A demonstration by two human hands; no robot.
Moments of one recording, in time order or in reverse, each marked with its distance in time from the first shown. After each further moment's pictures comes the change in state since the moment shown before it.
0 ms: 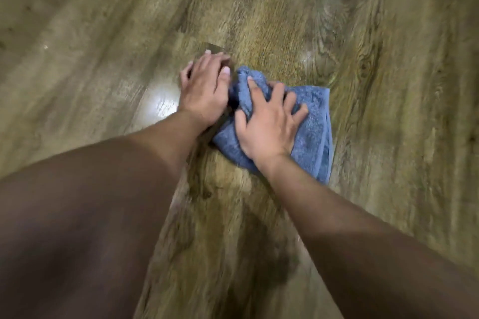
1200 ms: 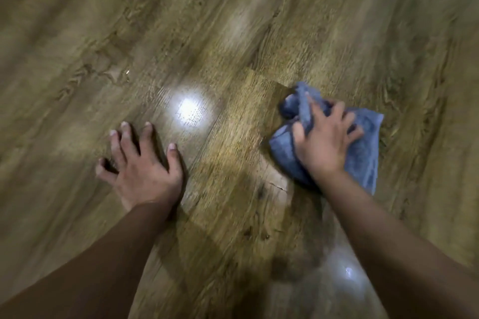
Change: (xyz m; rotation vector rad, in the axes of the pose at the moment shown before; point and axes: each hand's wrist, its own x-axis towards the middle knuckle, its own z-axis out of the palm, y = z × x) left_hand -0.106 -0.144 -0.078 0.392 0.292 -0.577; right_hand 0.065 -0.031 0.002 0.029 -0.055 0.049
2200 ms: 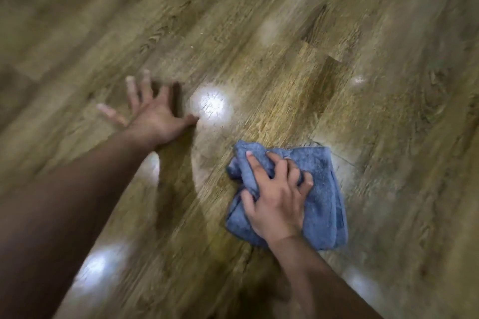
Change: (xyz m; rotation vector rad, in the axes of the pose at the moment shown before) left_hand 0.052 -0.100 -0.058 0.026 -0.544 -0.066; right_hand -0.233 -0.088 0.008 0.002 -0.110 -0.383
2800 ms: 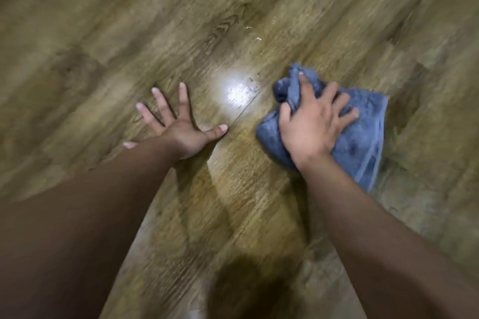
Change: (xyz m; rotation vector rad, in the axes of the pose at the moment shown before) left_hand -0.009 -0.077 -0.011 -0.206 -0.252 -0.155; right_hand 0.152 -0.084 0.017 -0.003 0.096 0.201
